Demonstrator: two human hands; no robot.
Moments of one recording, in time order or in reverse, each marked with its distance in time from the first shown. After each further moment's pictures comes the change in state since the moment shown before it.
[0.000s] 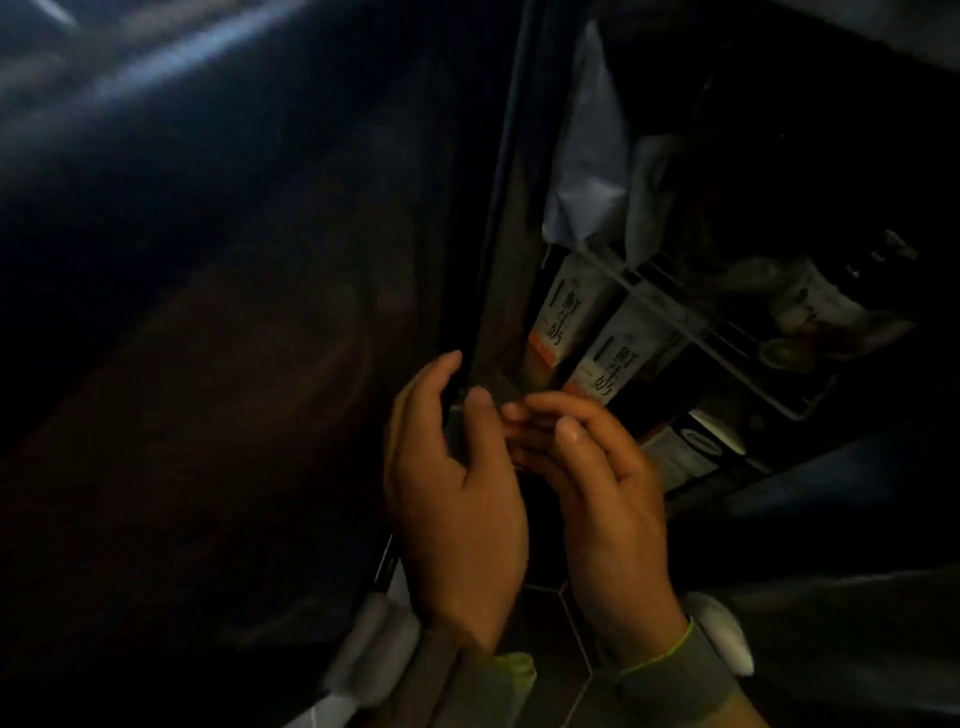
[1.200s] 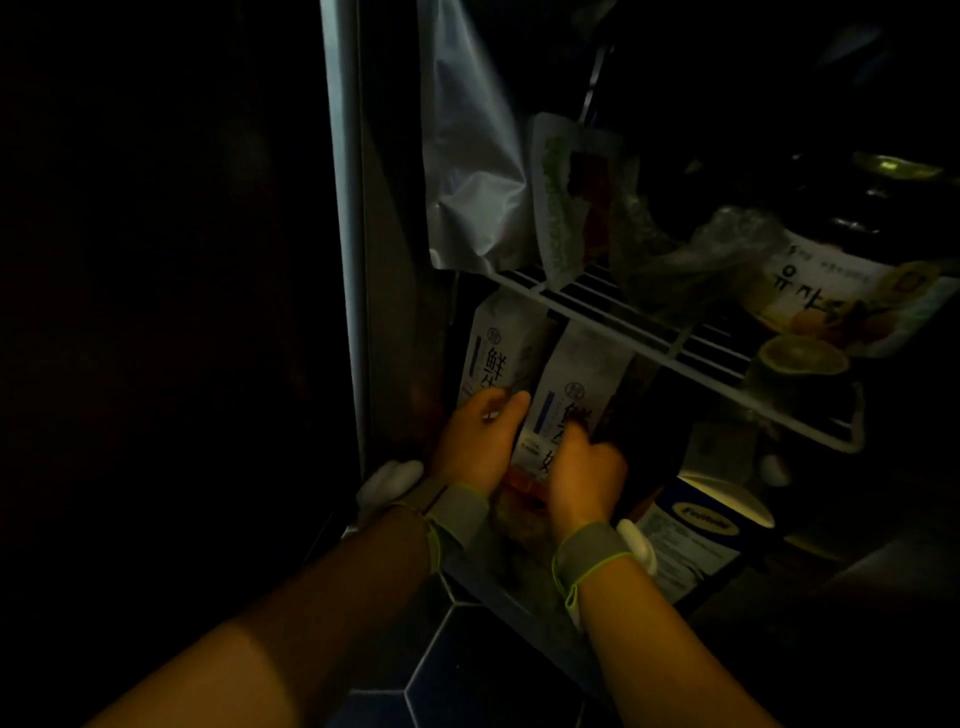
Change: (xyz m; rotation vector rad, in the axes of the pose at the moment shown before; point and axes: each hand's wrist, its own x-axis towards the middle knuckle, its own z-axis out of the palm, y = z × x) left_hand 0.115 -0.141 0.222 -0.052 -0.735 -0.107; right_hand 0.216 0.141 -0.096 -0.172 0.703 0.180
